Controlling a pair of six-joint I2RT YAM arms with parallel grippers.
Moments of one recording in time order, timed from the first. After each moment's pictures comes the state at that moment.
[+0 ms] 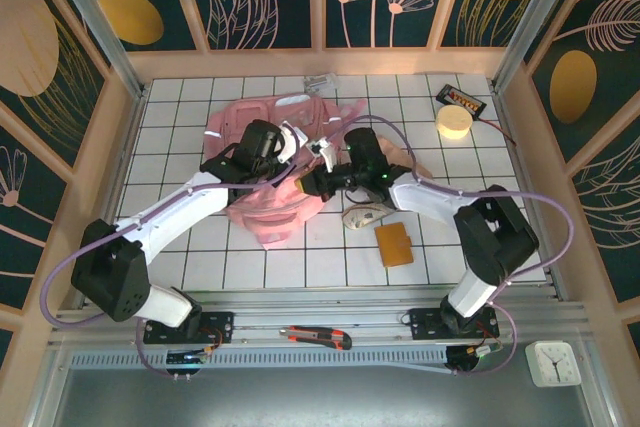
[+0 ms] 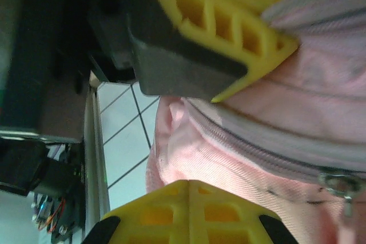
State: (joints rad) left arm -0.61 1.46 1.09 -0.33 -0.14 0.30; right arm 0.66 1.63 0.99 0.17 -0.73 0.23
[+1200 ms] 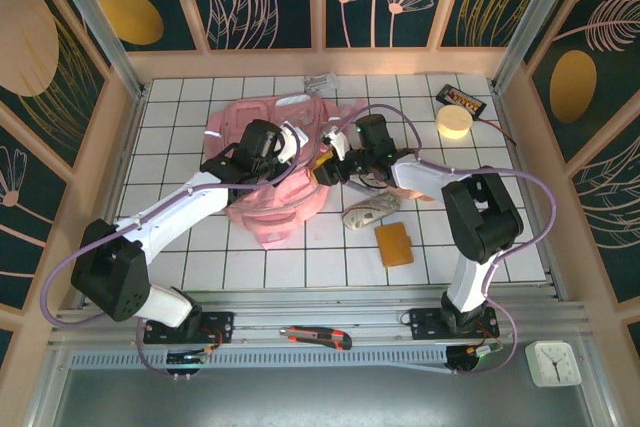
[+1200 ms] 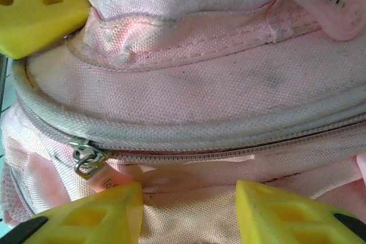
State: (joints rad) left arm -0.61 1.47 1.09 -0.33 -0.14 0.34; right arm 0.52 1.80 1.11 0.02 -0.72 -0.15
